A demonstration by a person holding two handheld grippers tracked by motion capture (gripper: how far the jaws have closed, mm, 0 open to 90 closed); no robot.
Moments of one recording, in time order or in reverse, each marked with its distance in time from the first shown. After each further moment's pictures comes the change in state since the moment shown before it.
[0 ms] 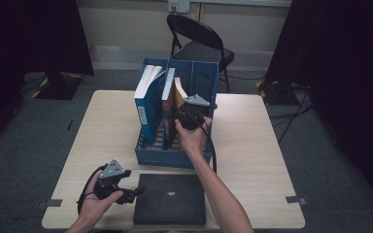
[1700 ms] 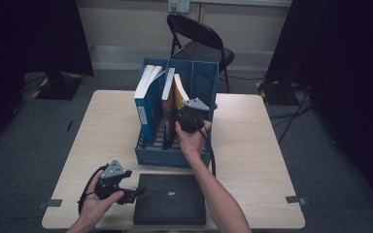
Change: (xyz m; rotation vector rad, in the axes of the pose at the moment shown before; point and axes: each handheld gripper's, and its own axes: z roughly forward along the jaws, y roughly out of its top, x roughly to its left) left arm -0.001 0.000 0.002 0.009 -0.002 0.002; right arm 0.003 -0.009 0.002 -0.033 -0.047 0.014
